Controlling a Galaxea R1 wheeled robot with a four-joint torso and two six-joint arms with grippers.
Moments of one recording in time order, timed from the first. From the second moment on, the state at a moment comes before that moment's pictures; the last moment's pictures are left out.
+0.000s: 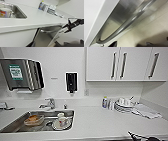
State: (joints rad) left arm 0.96 1.42 -0.64 -0.03 -0.23 0.21; right arm -0.63 2.10 -1.20 -0.30 -0.56 1.47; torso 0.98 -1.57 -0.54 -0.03
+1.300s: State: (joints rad) left arm 0.96 1.42 -0.64 -0.03 -0.24 0.21; right arm -0.65 2.21 -1.31 -0.43 -0.57 1.69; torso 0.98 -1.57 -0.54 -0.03
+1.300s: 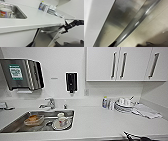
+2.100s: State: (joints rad) left arm 0.96 1.43 -0.64 -0.03 -0.24 0.21; right arm -0.65 2.24 -1.27 -0.69 -0.57 1.90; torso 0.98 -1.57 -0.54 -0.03
